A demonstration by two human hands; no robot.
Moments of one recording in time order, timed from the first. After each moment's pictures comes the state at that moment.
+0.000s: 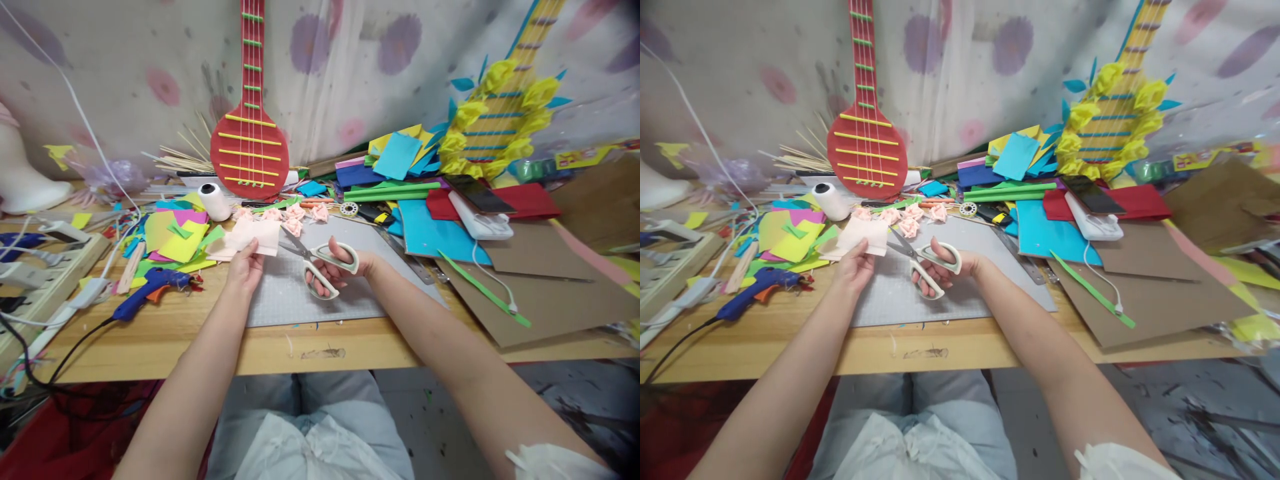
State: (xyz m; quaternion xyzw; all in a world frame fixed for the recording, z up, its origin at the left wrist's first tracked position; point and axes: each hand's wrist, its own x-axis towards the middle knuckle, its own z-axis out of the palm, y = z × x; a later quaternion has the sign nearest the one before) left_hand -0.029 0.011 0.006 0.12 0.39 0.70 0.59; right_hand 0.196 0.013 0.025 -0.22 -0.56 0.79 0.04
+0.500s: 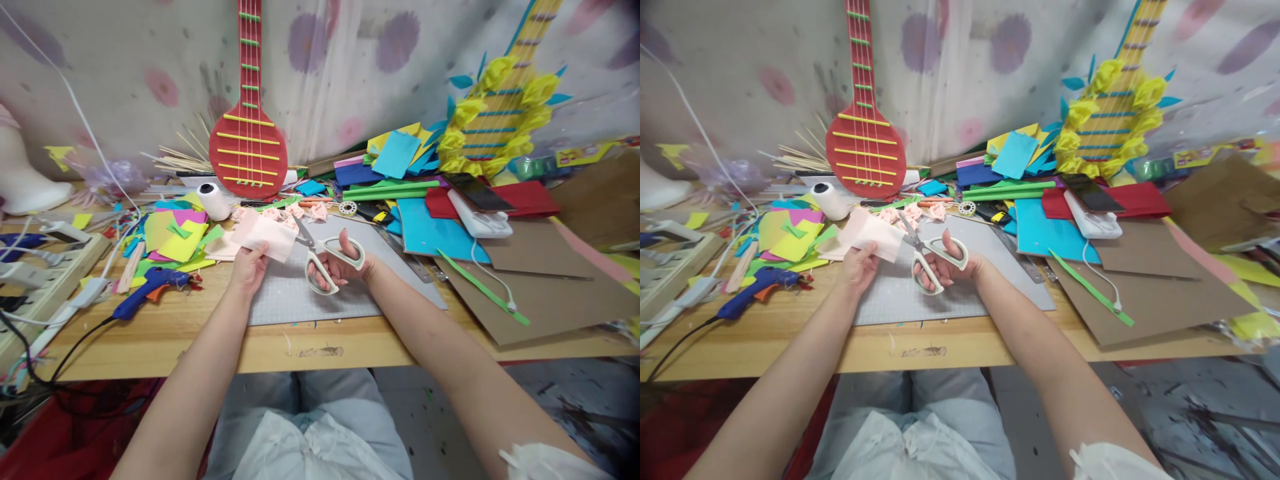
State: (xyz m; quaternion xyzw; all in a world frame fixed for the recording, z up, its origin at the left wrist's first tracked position) left_hand -0.019 0.000 0.003 0.27 0.35 0.67 0.60; right_hand 0.202 0.016 0.009 -0.19 -0.54 0.82 0.11
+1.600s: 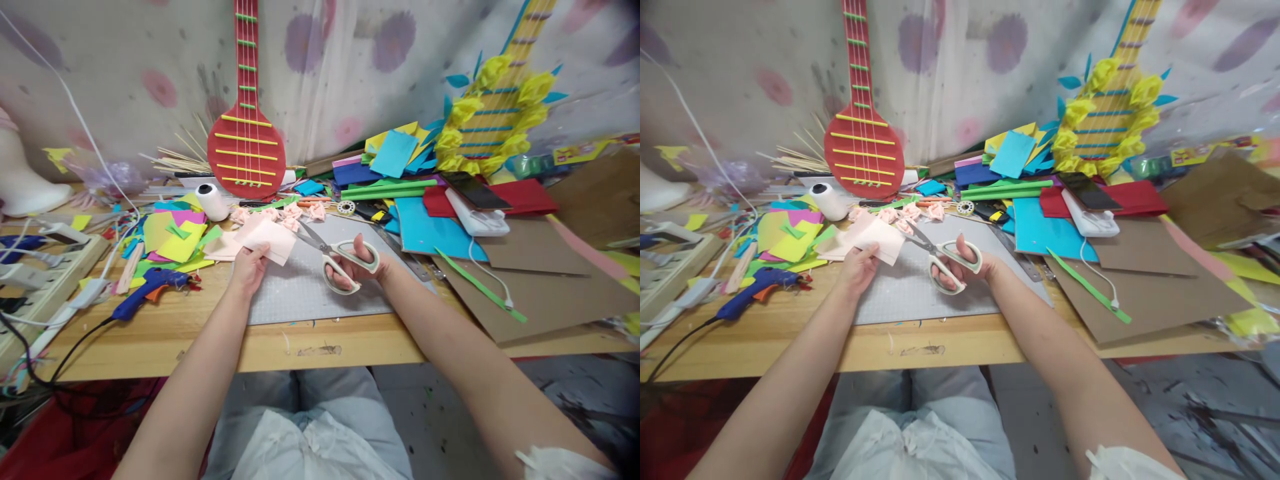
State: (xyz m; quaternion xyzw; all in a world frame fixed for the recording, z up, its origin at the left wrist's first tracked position) left_hand -0.020 0.004 -0.004 0.28 0.37 0.65 0.60; right_hand 0.232 0.007 0.003 -0.10 -0.57 0.80 0.14
